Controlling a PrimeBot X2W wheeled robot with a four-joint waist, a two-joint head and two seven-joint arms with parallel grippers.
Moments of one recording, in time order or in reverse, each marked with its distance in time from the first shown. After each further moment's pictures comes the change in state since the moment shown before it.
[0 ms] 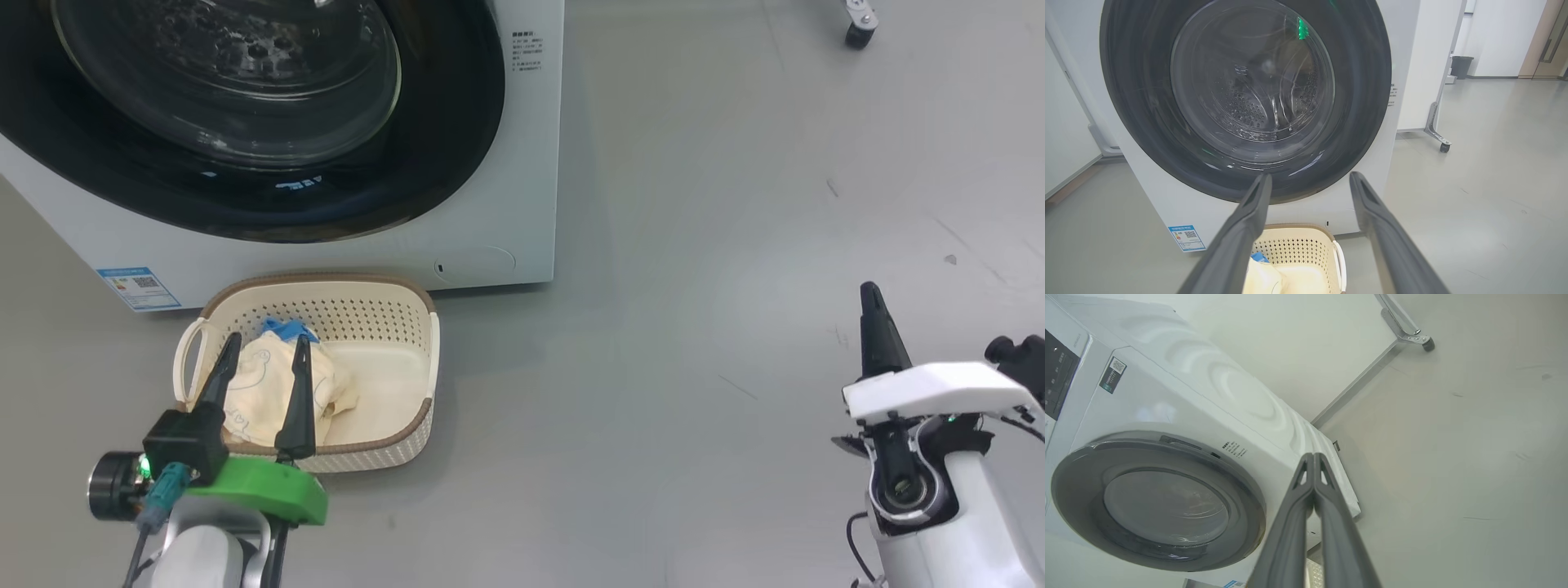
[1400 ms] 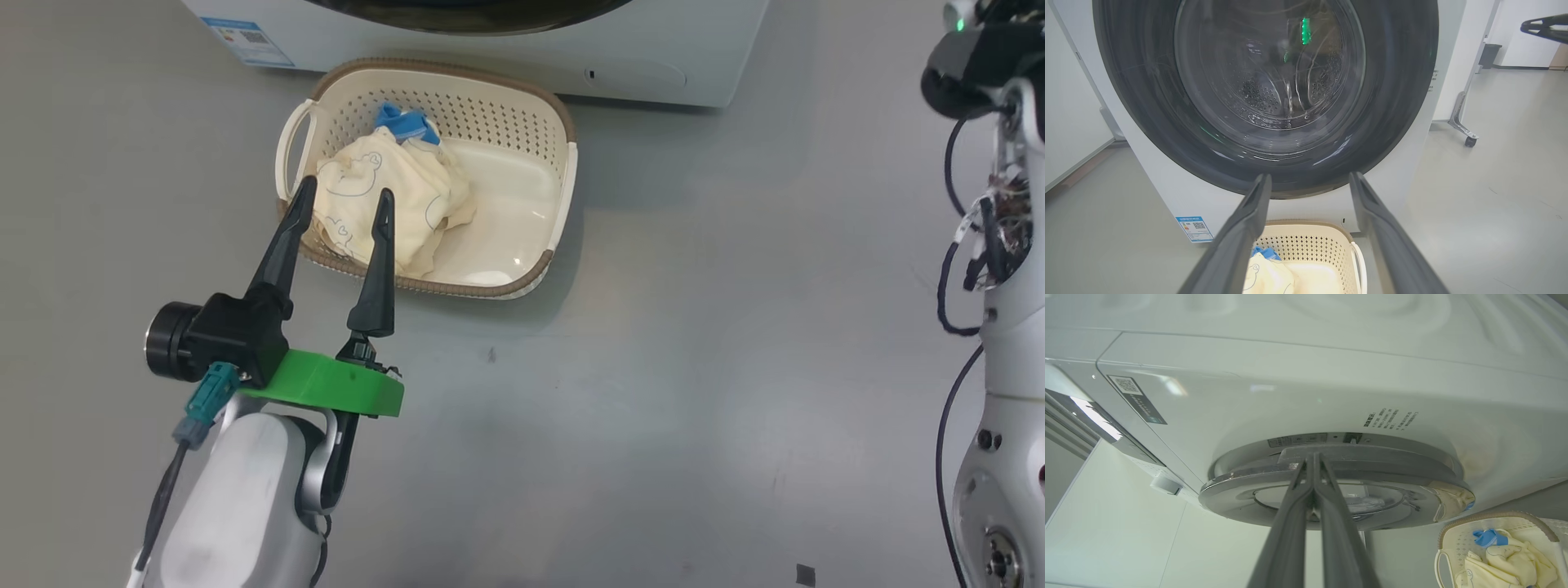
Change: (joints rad) left arm -0.212 -0.016 -0.175 -0.141 -0.078 0.054 0.000; right arm -0.716 -0.052 -0.078 0.084 0.527 -0.136 0.444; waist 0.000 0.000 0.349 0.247
